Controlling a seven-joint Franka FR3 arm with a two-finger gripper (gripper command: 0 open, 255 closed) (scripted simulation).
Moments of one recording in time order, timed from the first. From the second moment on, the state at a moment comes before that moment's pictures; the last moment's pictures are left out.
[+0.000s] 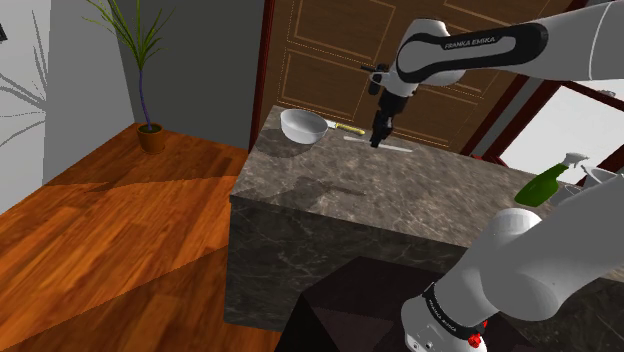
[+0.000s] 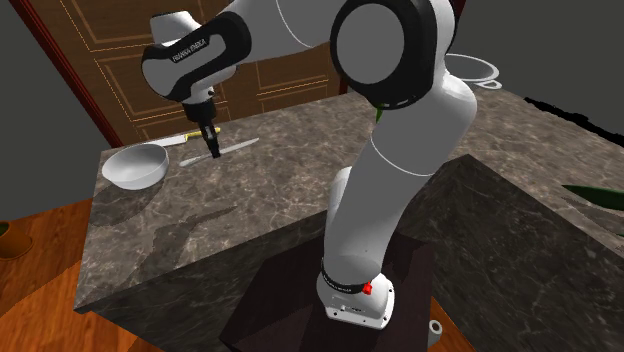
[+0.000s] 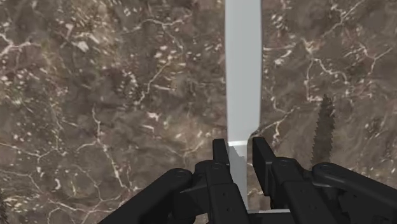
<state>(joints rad) 0.27 -0.29 -0.48 -2.29 -0.12 1.99 -1.01</state>
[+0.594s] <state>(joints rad) 0.27 -0.24 -0.50 -2.37 -0.10 2.12 -1.03</state>
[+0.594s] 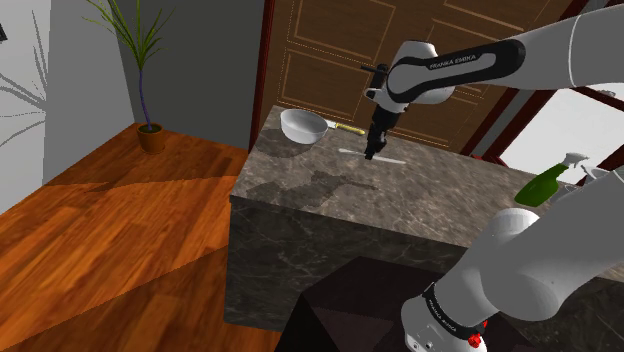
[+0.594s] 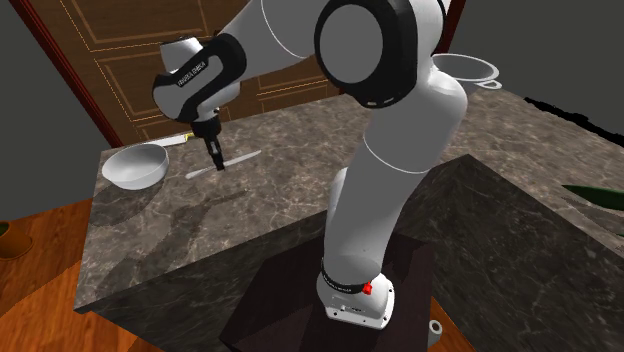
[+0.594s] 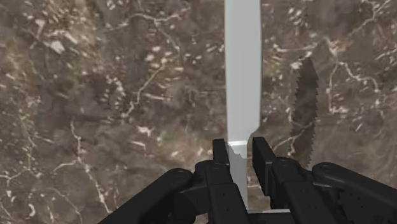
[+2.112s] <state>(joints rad) 0.28 -0.16 -0.52 -2.43 -0.07 2.25 -1.06</state>
